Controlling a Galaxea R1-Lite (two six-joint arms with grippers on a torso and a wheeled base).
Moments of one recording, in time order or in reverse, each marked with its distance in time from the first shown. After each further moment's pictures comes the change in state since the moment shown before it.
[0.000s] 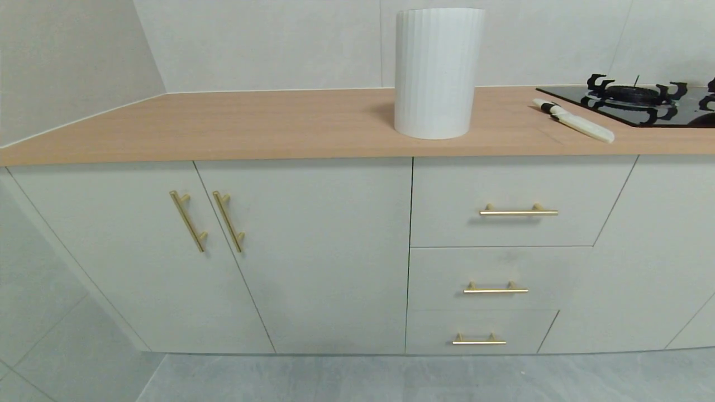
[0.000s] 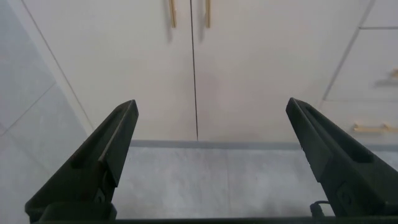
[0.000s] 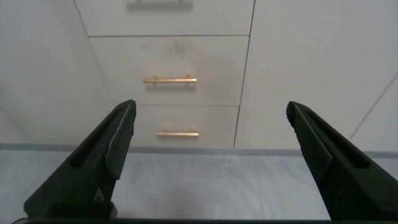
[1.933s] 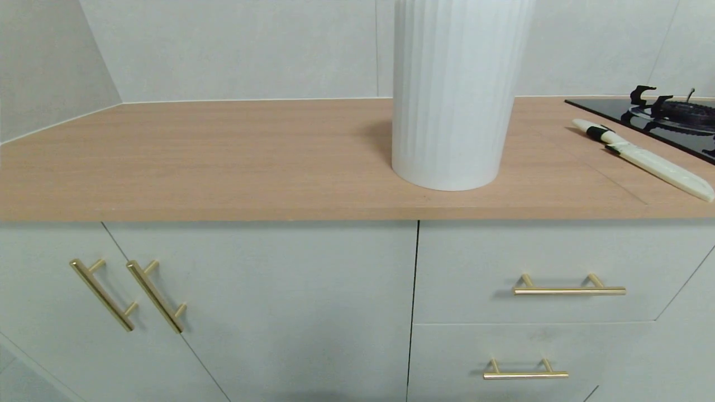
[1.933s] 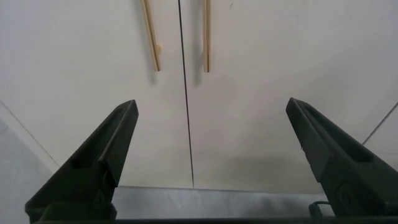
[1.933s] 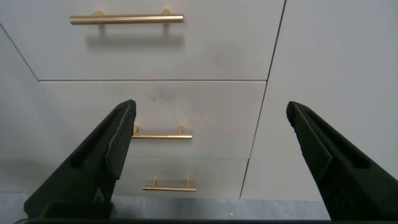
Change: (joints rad) left arm -0.001 0.000 0.000 0.001 0.001 -0.007; right arm 0.000 0.001 0.000 0.000 0.000 0.004
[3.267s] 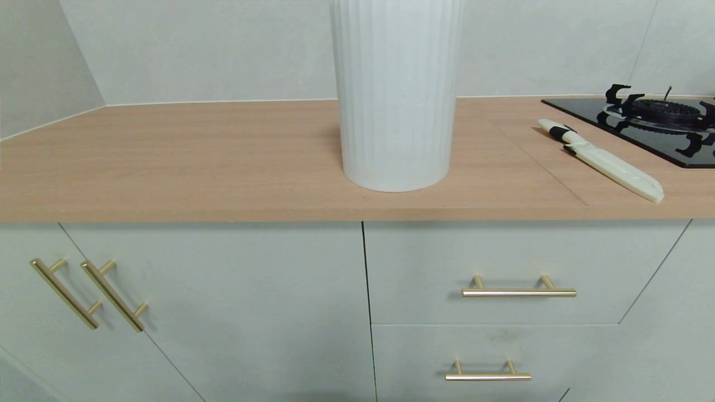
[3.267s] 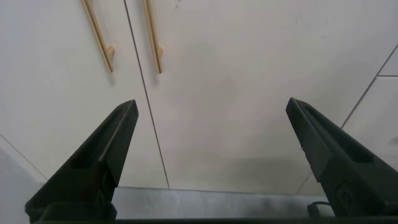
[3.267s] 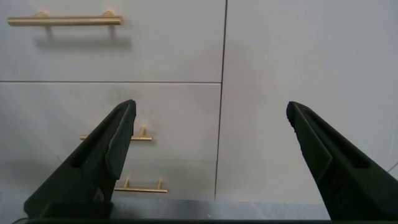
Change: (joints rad) left arm 0.001 0.000 0.000 0.000 0.000 -0.006; right arm 0.000 0.000 0.000 0.001 -0.001 -0.008
